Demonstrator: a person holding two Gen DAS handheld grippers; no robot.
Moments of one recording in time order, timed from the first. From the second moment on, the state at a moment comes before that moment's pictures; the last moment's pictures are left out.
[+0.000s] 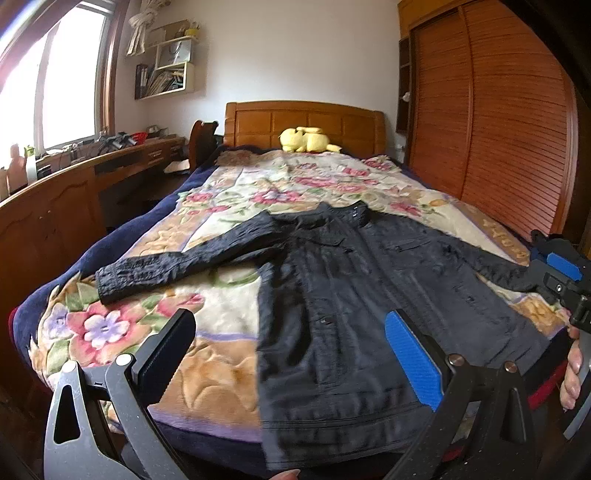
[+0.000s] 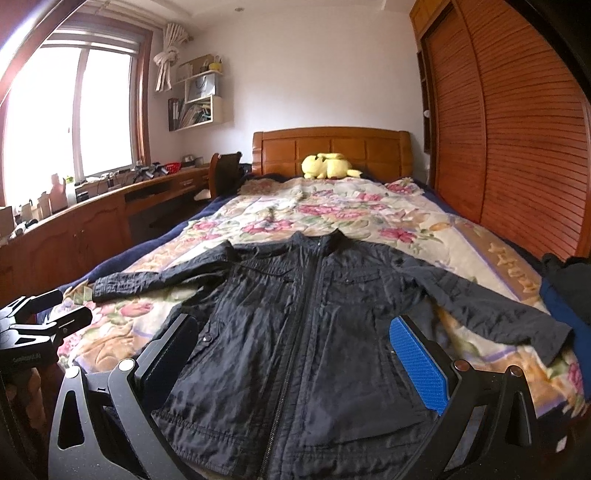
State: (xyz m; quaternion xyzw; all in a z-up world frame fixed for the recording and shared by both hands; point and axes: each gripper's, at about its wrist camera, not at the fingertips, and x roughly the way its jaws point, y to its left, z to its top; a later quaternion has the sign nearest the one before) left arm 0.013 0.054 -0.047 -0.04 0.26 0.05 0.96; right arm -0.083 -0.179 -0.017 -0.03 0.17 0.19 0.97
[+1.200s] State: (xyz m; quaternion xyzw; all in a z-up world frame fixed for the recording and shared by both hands) left arm 0.106 0.293 -0.145 -0.10 0.34 0.13 0.92; right arm 0.078 -0.004 -0.120 -0.13 0.29 0.33 0.89
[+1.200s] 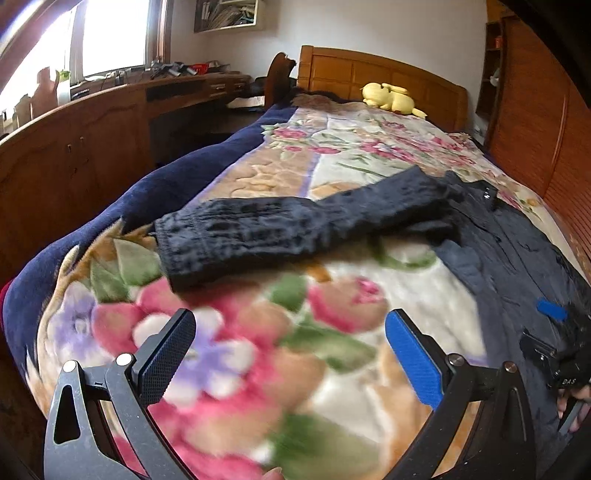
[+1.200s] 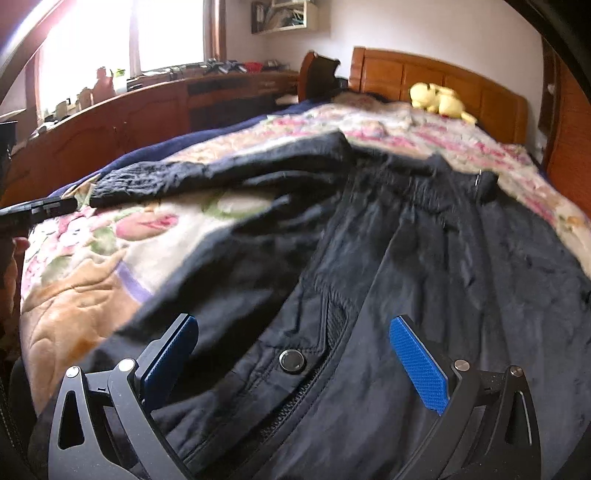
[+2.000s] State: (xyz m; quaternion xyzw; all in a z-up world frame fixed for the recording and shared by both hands) left arm 0.165 0.410 -0.199 -0.21 0.41 0.17 0.87; right arm 0.077 0.008 -0.126 -0.15 0.29 0.32 0.89
